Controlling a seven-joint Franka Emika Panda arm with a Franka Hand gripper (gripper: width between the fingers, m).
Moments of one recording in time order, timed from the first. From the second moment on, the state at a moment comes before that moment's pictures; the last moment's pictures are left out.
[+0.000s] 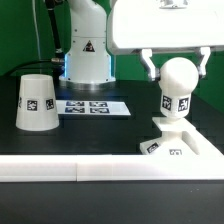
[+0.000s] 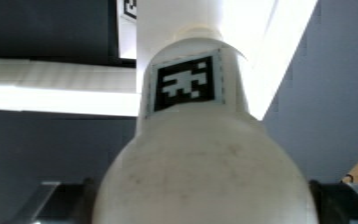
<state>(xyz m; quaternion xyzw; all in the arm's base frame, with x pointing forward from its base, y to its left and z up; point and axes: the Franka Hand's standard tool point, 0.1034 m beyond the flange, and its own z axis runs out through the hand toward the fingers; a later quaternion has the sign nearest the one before) 0.598 0.096 0.130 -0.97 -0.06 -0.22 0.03</state>
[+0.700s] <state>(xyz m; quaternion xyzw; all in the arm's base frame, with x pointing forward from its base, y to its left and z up) 0.585 0.099 0.124 -0.96 -0.07 -0.25 0.03</state>
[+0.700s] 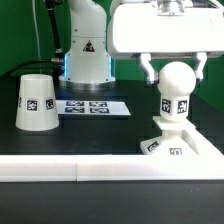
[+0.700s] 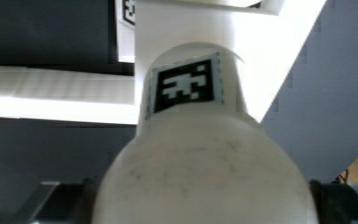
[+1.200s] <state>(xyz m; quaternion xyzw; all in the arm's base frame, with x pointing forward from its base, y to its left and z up) 0.583 0.095 0.133 -0.97 -0.06 -0.24 0.03</state>
